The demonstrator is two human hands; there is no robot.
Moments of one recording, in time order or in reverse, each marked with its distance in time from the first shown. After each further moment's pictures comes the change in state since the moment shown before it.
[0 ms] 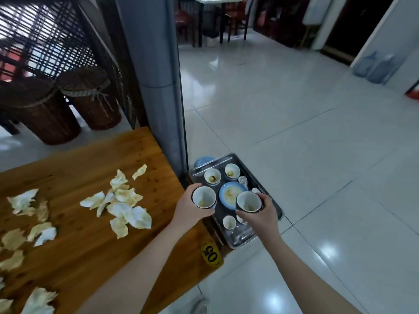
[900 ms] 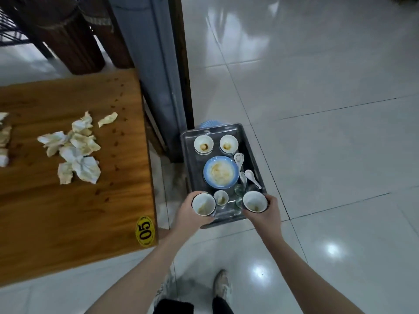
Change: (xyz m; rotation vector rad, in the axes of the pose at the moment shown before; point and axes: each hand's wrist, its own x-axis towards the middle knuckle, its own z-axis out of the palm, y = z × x) left_hand 0.002 -0.013 0.216 -0.120 0.176 -0.408; right_hand 0.148 0.137 -0.098 -0.110 -0.213 0.064
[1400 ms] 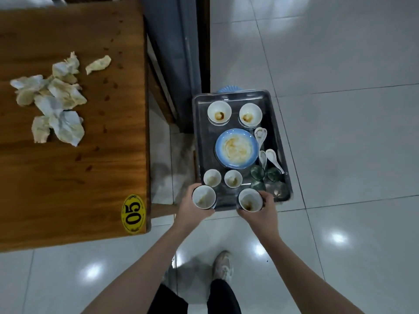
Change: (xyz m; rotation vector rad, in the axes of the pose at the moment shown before) left_hand 0.025 -0.096 0.039 -0.069 0.076 -0.130; right_hand 0.028 0.095 0.063 -0.147 -0.207 0.028
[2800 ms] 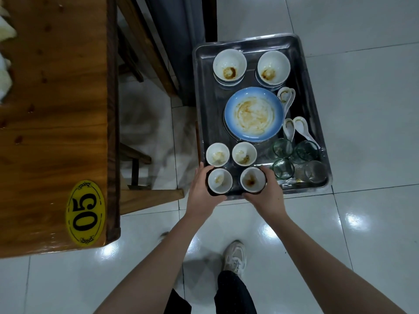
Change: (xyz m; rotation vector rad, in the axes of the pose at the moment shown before) left_hand 0.066 -0.105 0.061 0.083 0.022 0.079; right_hand 0.072 0.087 0.075 -0.101 -0.185 -0.060
